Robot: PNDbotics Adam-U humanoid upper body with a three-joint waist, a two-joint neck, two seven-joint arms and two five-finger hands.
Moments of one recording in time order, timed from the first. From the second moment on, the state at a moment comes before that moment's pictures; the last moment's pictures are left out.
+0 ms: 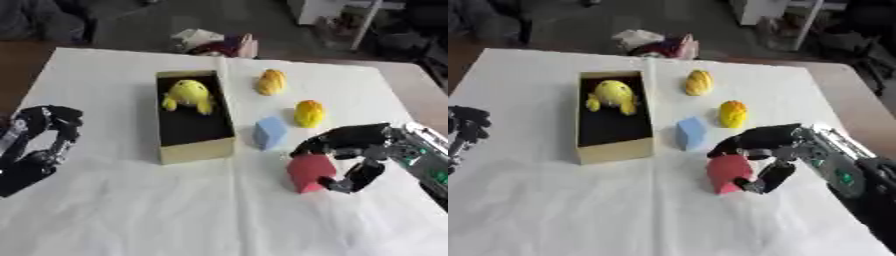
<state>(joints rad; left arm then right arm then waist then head) -0.15 0.49 -0.11 -1.85 -0.17 -0.02 -0.23 -0.41 -0.71 0.39 -1.51 0.61 -0.52 0.65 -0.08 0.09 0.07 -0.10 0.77</state>
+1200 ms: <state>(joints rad) -0.14 0.44 -0.13 -1.85 -0.16 -0.02 -0.24 -0.97 -0.26 0.19 -0.98 0.72 -0.50 0.67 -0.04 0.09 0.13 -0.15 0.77</state>
